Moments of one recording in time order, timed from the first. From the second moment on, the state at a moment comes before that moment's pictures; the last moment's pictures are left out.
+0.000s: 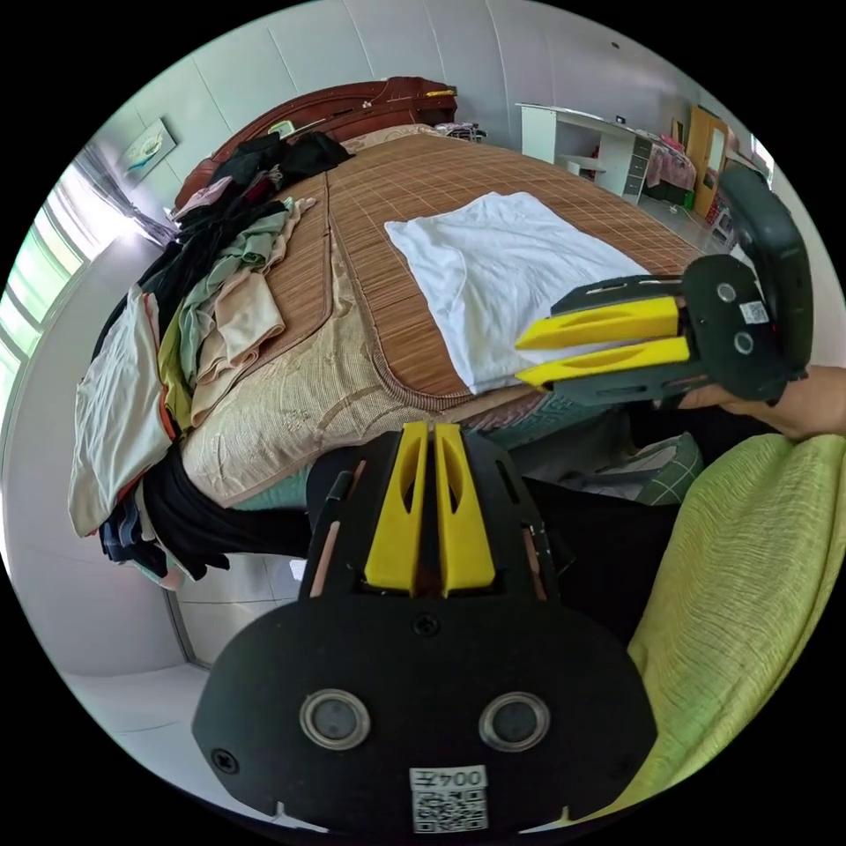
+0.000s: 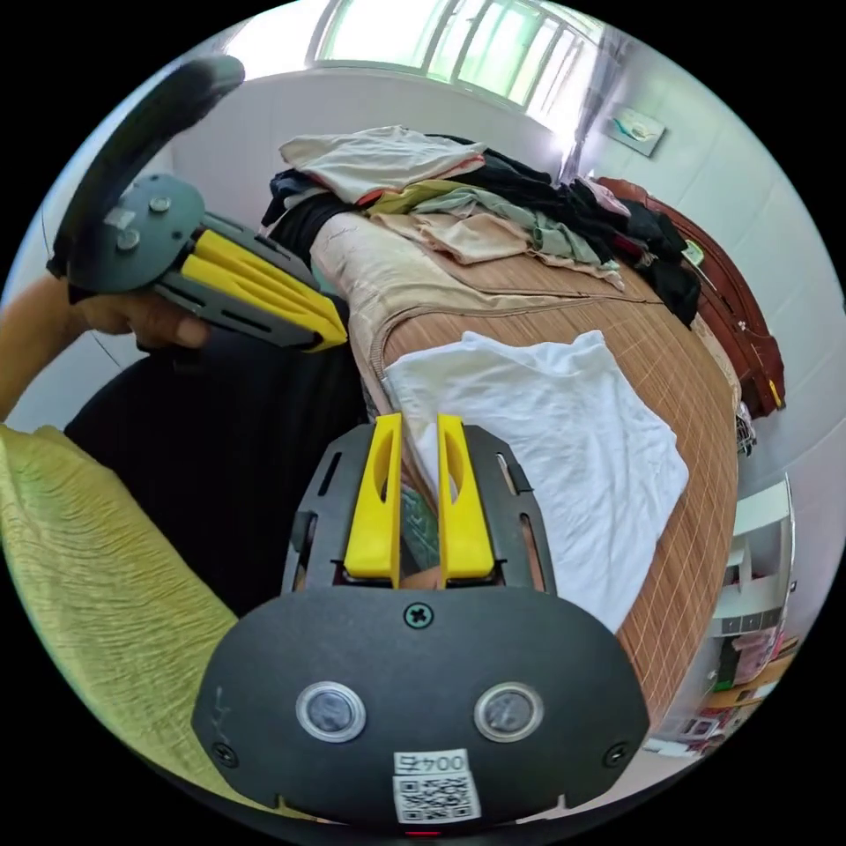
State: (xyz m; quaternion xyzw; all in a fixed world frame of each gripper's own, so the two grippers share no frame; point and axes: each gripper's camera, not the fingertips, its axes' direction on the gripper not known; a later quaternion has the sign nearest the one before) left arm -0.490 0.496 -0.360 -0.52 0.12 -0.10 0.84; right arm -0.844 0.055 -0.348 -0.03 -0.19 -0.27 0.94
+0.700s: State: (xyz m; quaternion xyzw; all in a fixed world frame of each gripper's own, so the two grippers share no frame) left arm -0.539 0.458 -0.301 -0.54 0.18 -0.13 0.81; right arm -0.821 0.109 -0.399 0.00 -0.04 -0.46 0.89
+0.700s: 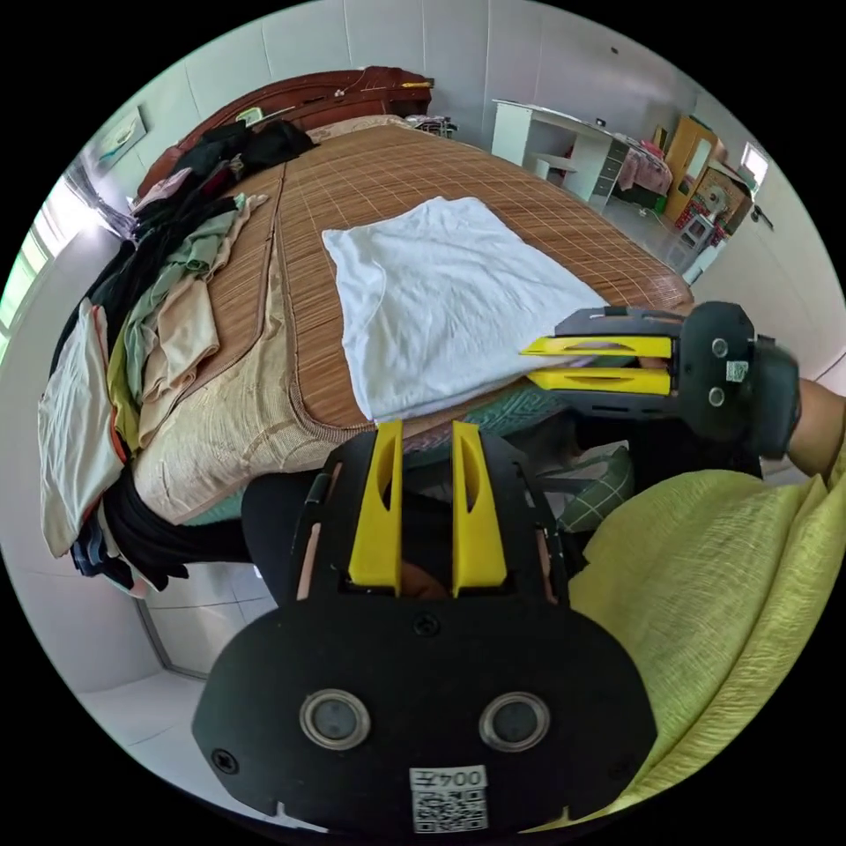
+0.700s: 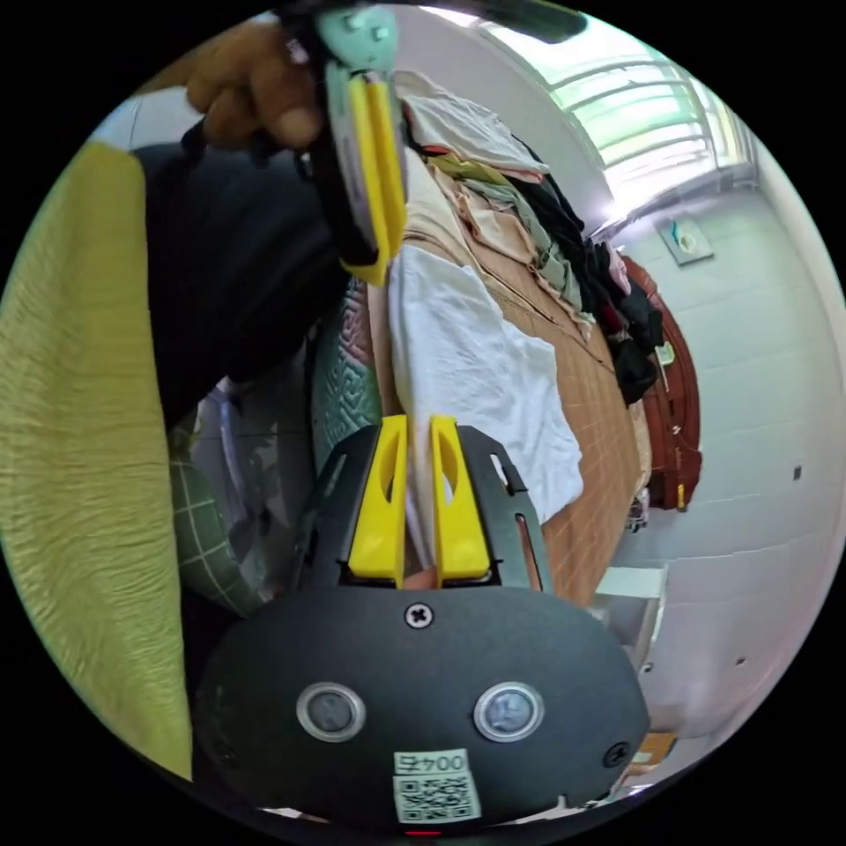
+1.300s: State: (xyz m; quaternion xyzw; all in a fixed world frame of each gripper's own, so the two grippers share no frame) left arm -0.740 0.519 -0.231 -0.43 0.33 -0.52 0.66; right arm -0.666 0.048 -0.388 -0.04 -0.24 -0.24 0.94
